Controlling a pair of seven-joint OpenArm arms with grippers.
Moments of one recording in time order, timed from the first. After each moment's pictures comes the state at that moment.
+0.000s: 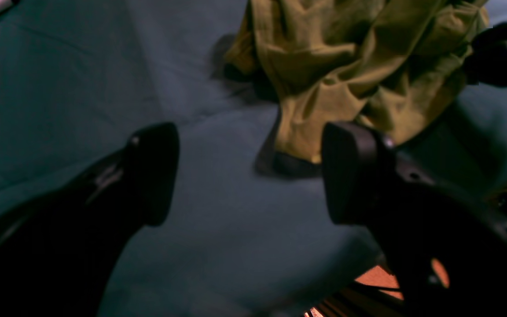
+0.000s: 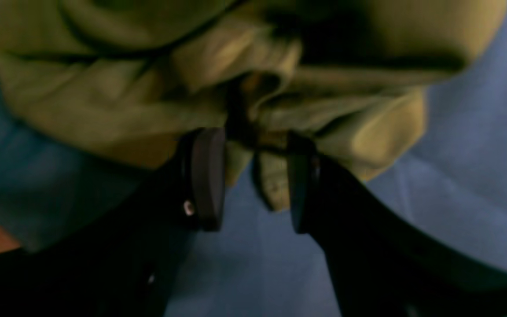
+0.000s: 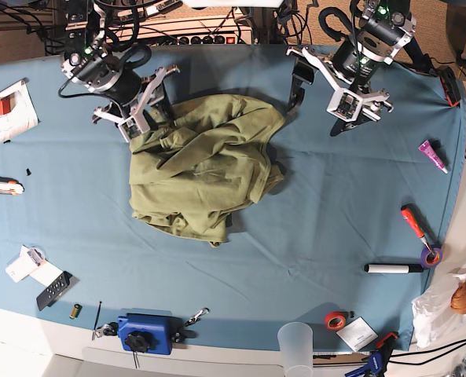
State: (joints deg) left arm 36.3 -8.7 1.8 126.8 -9.2 -20.3 28.6; right arm -24.7 14.4 7.8 113.1 15.0 31.0 -43.3
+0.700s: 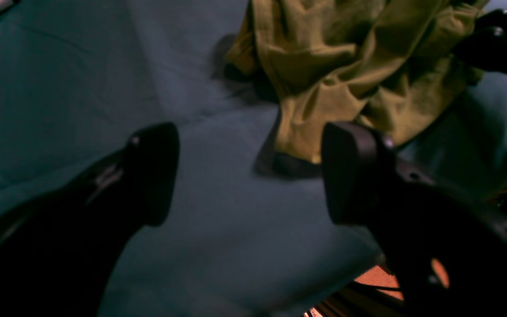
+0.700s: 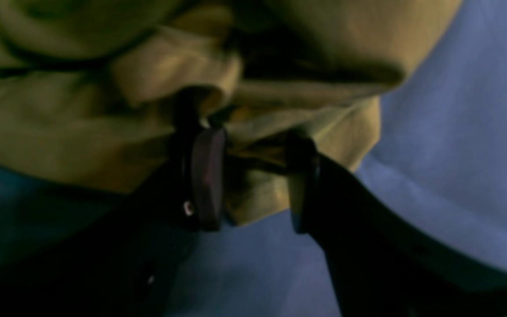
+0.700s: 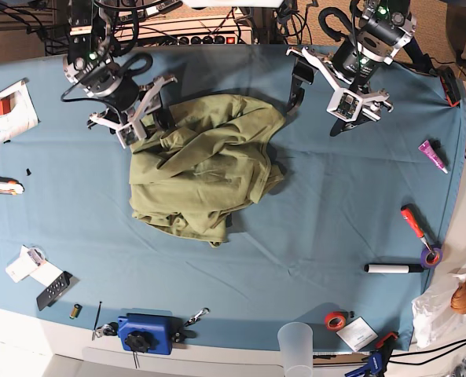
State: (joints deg) left arm 36.3 -8.7 1.8 126.8 -9.3 -20.4 28.6; right arm -21.8 14.3 7.5 107.3 10.6 27.6 -39.9
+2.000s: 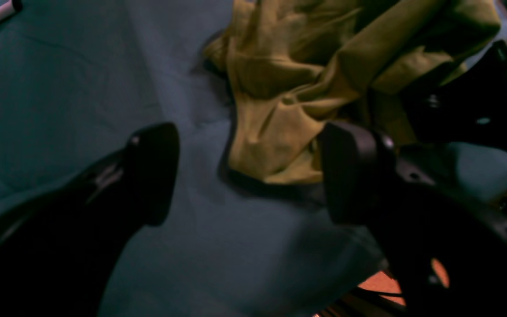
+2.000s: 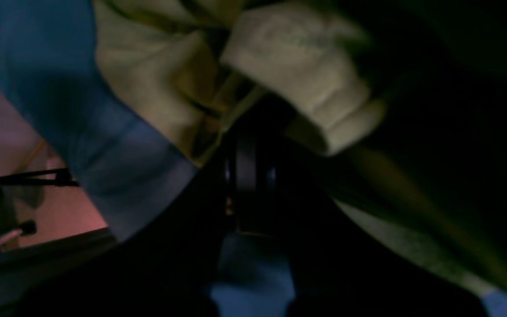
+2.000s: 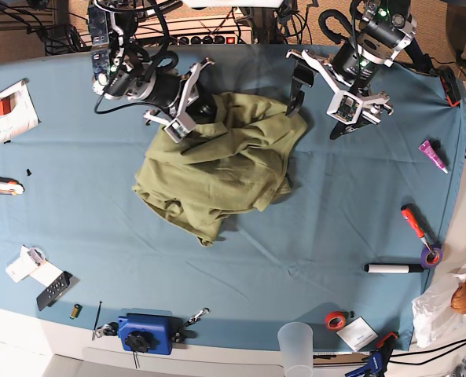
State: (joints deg) left arm 35.5 -8.7 1.8 126.8 -9.3 -20.4 28.6; right arm -18.1 12.5 -3.2 104.0 25.4 39.1 -50.9
